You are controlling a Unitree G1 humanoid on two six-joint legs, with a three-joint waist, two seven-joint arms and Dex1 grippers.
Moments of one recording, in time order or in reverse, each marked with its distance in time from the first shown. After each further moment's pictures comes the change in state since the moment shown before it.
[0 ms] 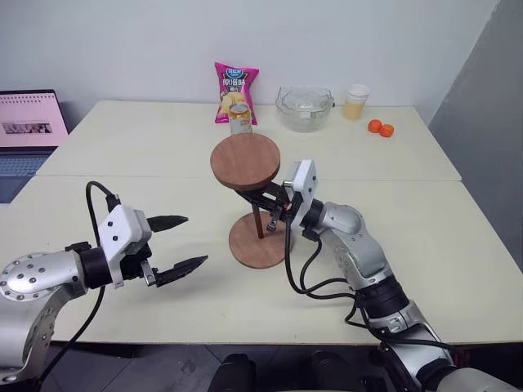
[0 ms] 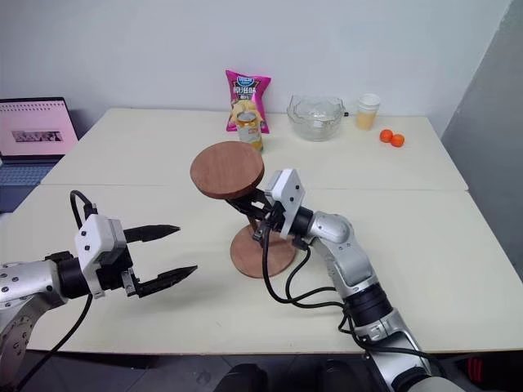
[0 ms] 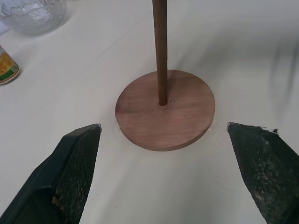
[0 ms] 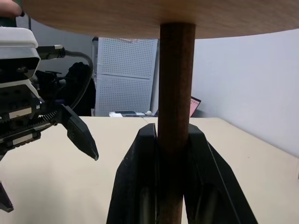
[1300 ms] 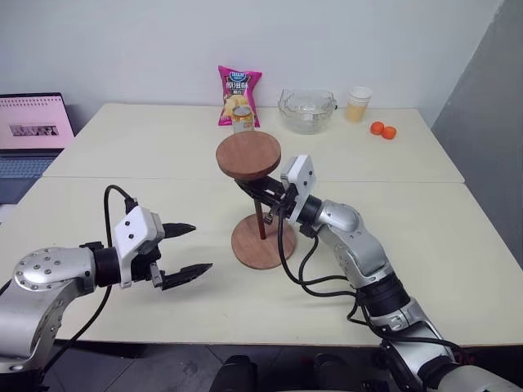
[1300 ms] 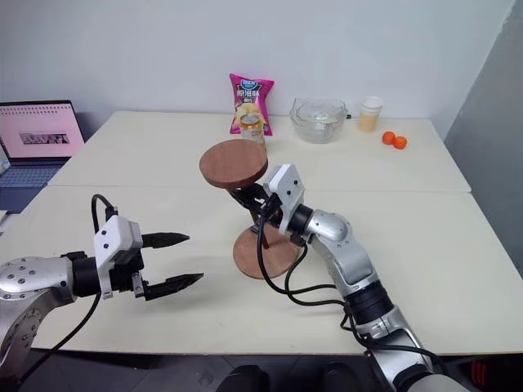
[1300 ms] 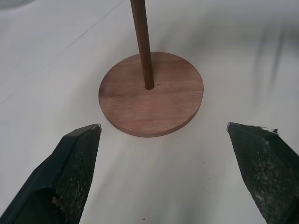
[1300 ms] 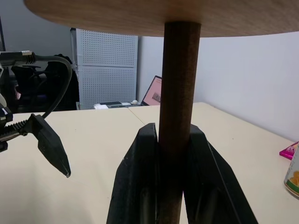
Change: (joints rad) left arm -0.048 0.038 -0.072 0.026 0.014 0.057 -0.004; right arm -0.013 -0.014 0.028 -0.007 0.000 0.084 -0.123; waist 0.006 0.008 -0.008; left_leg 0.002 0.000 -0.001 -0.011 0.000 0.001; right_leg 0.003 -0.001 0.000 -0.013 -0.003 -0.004
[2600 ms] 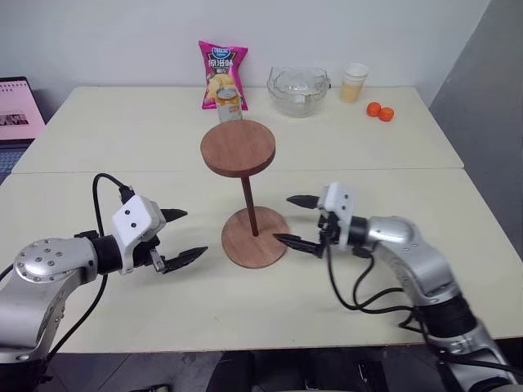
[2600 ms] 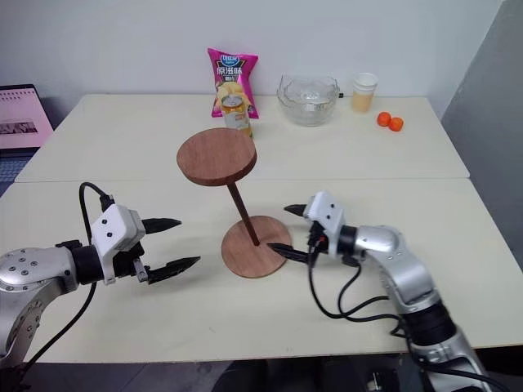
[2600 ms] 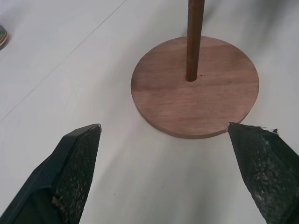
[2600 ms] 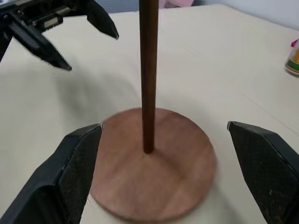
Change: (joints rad) left arm -0.047 0.012 -0.010 0.021 0.078 -0.010 0.099; right arm 0.145 -0.411 -0.118 -0.344 0.073 0.336 0.257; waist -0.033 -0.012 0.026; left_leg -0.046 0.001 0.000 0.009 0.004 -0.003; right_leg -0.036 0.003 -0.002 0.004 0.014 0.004
